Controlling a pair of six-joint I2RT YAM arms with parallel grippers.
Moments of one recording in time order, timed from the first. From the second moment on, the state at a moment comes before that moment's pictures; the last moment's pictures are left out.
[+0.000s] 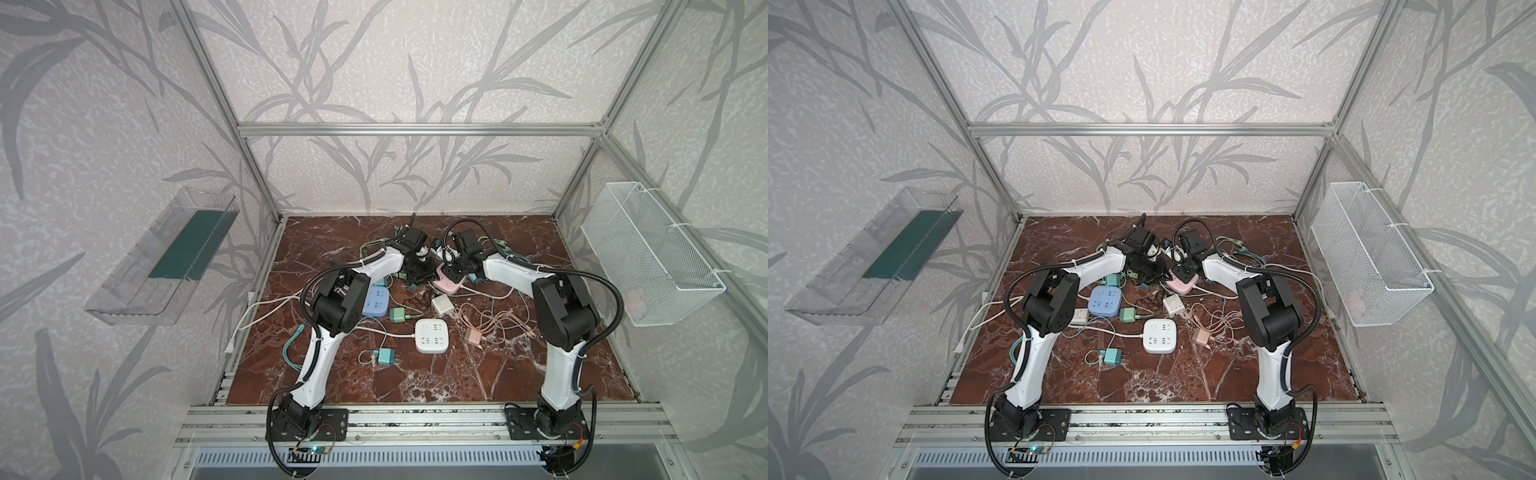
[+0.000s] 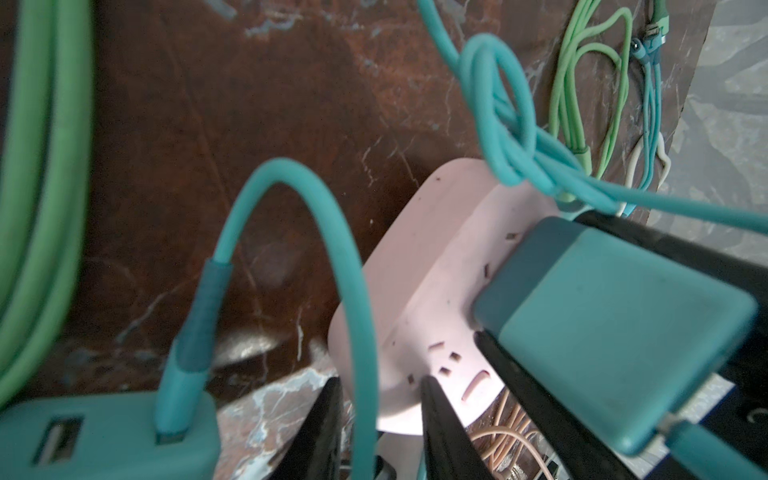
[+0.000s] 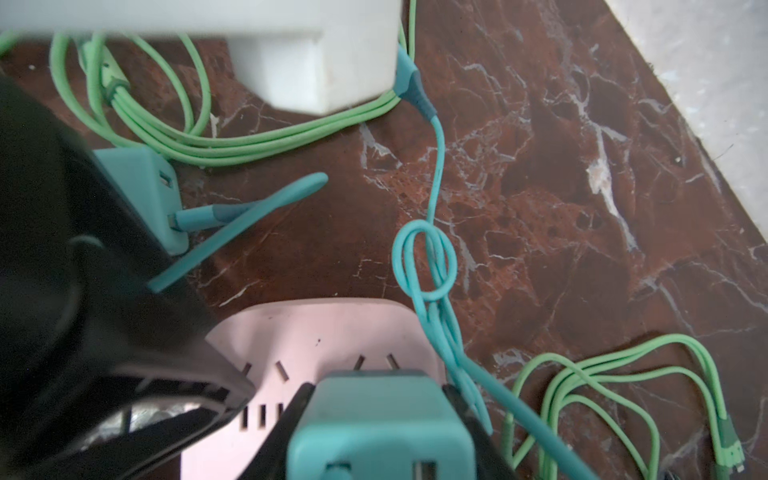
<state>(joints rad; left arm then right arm) -0.55 2.29 1.76 -0.55 0.45 -0.69 0.44 1.98 1.36 -0.31 -0.02 -0.46</state>
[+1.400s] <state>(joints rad) -0.54 2.29 1.69 -0.40 0.52 -0.83 0.43 2.01 1.43 -0.39 -0.01 -0.43</state>
